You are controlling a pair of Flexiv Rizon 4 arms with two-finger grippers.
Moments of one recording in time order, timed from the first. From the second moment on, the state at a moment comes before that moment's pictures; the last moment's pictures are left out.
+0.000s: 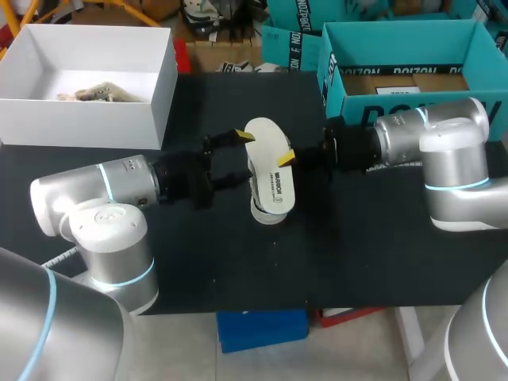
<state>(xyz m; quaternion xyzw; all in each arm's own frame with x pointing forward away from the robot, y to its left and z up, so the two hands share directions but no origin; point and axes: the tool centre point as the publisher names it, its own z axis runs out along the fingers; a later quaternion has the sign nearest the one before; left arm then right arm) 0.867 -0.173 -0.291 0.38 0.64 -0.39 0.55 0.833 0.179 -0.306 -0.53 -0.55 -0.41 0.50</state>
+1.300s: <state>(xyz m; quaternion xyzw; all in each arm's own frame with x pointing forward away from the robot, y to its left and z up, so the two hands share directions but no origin) 0.877 -0.193 -0.306 0.40 0.63 -0.39 0.53 0.832 0.179 -0.307 -0.53 -0.55 -0.41 0.50</state>
